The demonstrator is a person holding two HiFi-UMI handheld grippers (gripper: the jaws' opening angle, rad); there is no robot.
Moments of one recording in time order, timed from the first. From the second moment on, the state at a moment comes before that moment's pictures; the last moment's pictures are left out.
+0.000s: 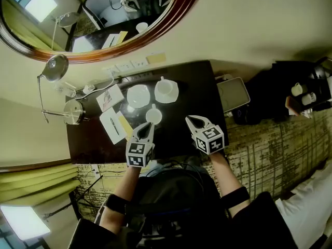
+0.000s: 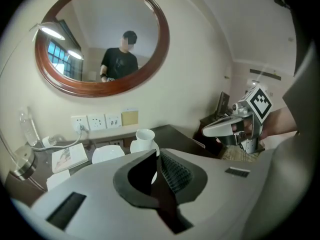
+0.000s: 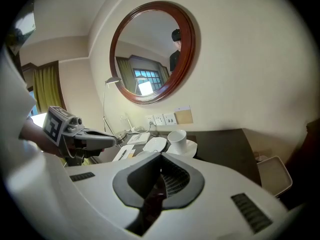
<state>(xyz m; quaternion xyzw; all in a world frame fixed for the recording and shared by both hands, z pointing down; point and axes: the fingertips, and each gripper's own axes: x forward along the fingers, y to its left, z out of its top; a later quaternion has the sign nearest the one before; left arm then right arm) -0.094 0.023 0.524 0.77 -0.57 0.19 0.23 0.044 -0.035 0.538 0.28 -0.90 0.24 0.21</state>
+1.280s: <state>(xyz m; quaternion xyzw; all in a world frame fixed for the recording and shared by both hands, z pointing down) -0.113 0.050 0.506 0.73 -0.61 0.13 0.27 0.032 -0.029 0.565 0.25 -0.91 0.22 0.25</state>
